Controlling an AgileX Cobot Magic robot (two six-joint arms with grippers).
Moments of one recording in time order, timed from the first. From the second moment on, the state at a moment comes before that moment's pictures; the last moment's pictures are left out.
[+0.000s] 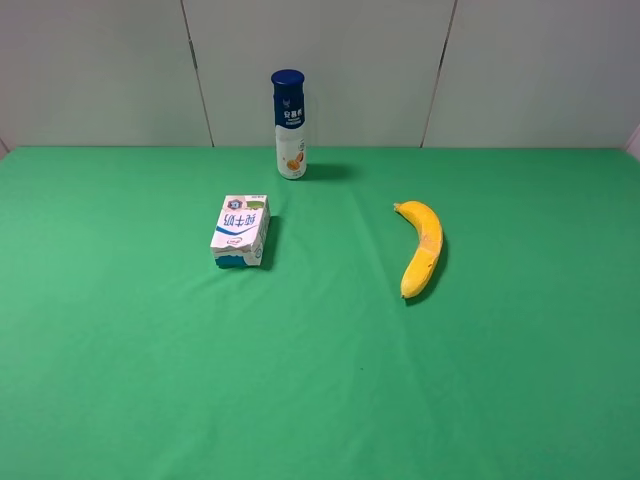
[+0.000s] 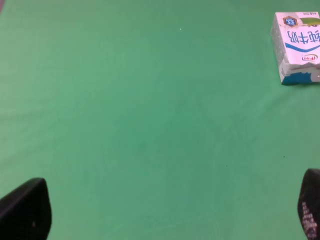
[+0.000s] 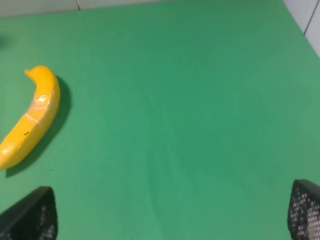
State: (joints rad) left arm -0.01 -0.01 -0.50 0.02 1.06 -0.02; right arm -0.03 0.10 -0.55 -0.04 1.03 0.04
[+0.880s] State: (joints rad) left arm -0.01 -0.01 -0.50 0.02 1.06 -0.02; right arm 0.24 1.04 -1.01 -0.04 1.00 0.04
